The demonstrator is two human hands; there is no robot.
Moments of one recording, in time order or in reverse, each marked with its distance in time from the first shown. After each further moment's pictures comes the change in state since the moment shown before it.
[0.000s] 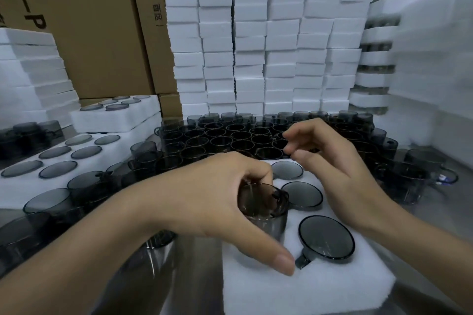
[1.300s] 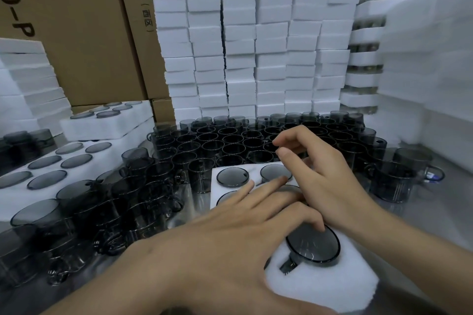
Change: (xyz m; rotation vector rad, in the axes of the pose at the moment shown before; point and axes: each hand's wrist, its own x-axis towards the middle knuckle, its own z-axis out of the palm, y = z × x) left_hand -0.001 0.022 0.057 0.236 -0.068 0.280; right_hand 0.003 0.004 0.004 -0.133 0.078 0.028
